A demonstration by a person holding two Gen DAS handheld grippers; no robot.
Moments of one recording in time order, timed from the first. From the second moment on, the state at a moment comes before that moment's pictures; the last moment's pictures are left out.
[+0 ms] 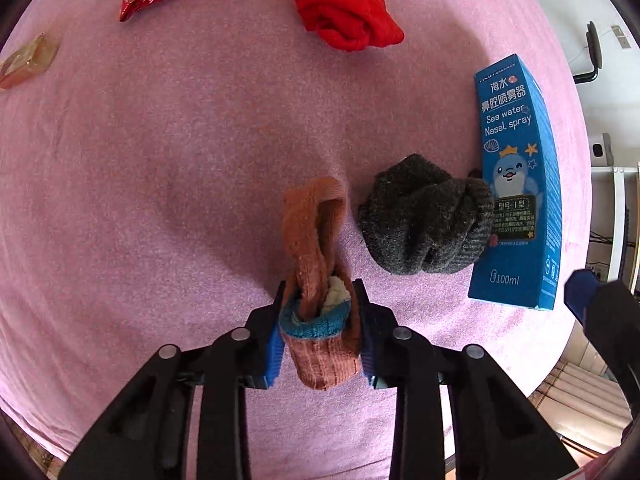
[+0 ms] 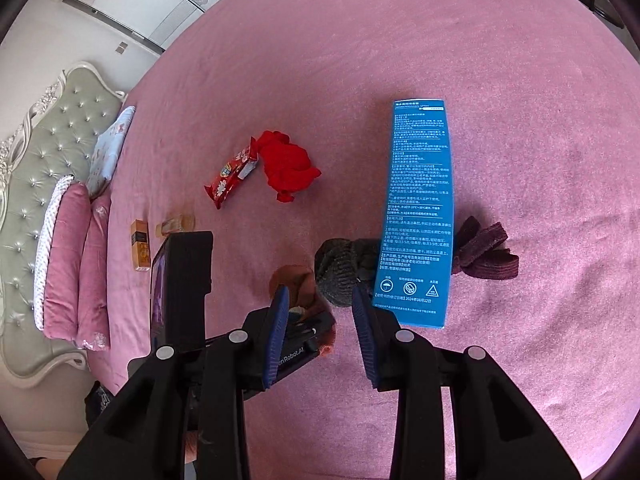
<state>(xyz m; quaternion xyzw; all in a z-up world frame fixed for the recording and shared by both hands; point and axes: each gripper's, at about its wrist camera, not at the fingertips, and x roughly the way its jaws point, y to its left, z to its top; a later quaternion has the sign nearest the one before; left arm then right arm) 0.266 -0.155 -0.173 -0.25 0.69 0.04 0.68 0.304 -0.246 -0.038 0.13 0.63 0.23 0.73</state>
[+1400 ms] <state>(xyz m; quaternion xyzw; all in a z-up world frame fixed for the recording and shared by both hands) 0.138 -0.128 -0.047 -0.20 0.63 -0.09 0.74 0.153 -0.278 0.013 0.21 0.60 0.13 0.76</state>
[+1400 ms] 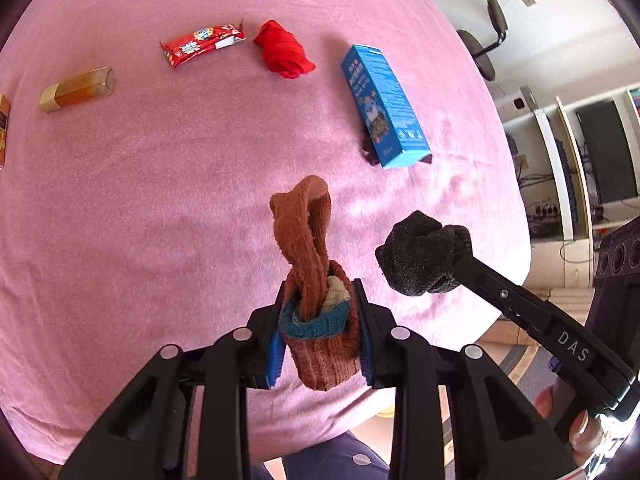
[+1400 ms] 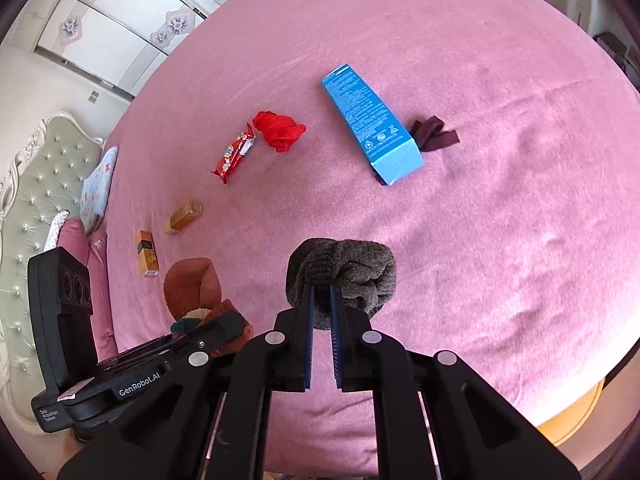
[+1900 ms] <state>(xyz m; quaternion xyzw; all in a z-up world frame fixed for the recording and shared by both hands) 0.068 -0.267 -0.046 -0.10 0.67 -0.21 0.71 0.002 -0.412 0.033 0.27 0.56 0.01 0.78</state>
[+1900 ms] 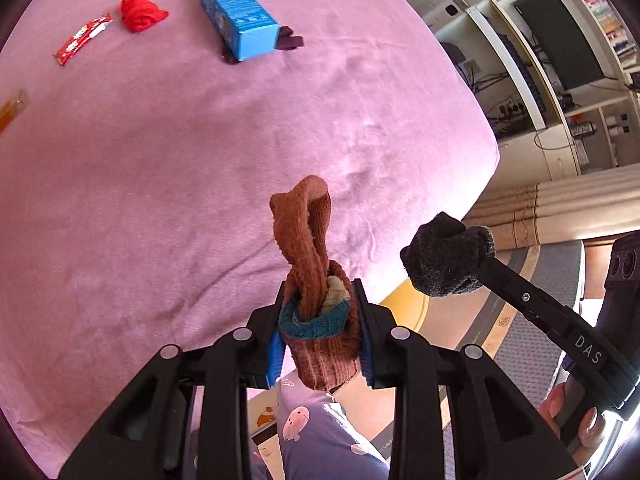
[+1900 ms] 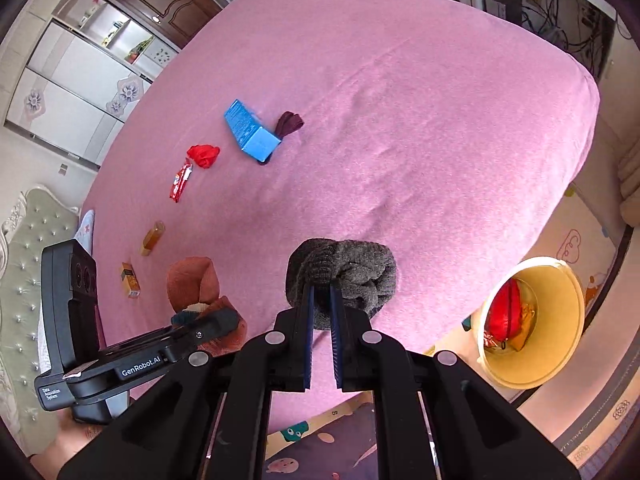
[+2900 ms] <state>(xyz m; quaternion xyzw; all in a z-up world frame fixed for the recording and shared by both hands) -0.049 -0.589 -0.152 0.11 0.74 -0.33 0.57 -0.177 -0.659 -0.056 0.39 0.58 -0.15 0.70</state>
